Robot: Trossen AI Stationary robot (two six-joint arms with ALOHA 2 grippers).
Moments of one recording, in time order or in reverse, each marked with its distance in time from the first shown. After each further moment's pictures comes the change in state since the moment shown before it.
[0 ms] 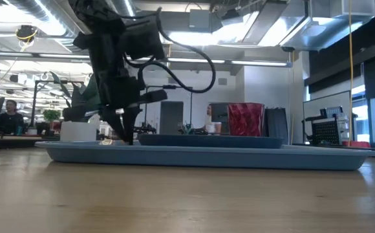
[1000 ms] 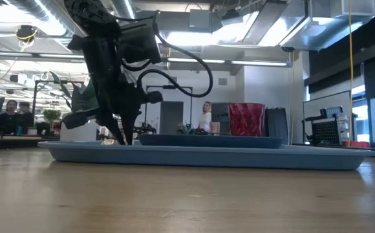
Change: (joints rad) left arm -0.017 0.000 -0.034 0.014 -0.168 -0.085; right arm 0.000 0.000 0.000 0.000 -0.008 -0.002
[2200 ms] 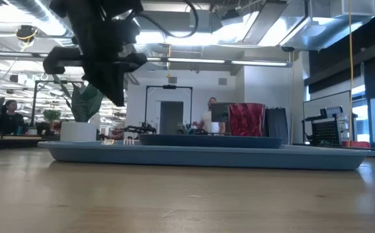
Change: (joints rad) left arm -0.011 -0.318 0.003 -0.128 0.292 -0.429; right arm 0.000 0.000 -0.003 -0.010 0.008 -0.006
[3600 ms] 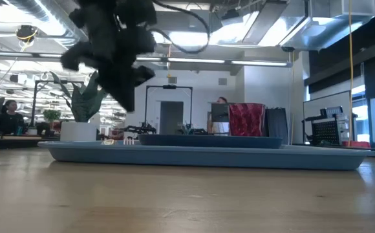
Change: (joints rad) left arm 0.048 0.121 0.061 0.043 0.173 -0.187; right arm 0.000 0.000 -0.001 0.000 0.052 -0.098
